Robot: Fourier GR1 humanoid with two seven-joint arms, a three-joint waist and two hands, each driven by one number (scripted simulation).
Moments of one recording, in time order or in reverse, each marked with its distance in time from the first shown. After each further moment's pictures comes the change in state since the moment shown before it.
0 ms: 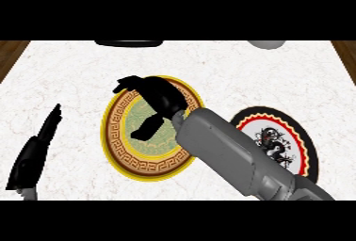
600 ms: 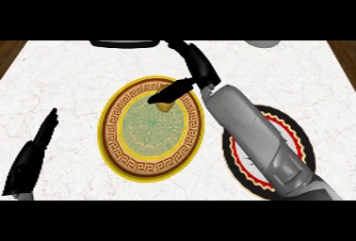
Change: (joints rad) left arm 0.026 -0.003 0.022 0.010 0.006 -0.003 -0.028; right arm 0.003 -0.052 -0.314 0.094 -0.220 -0.047 -0.148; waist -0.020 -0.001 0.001
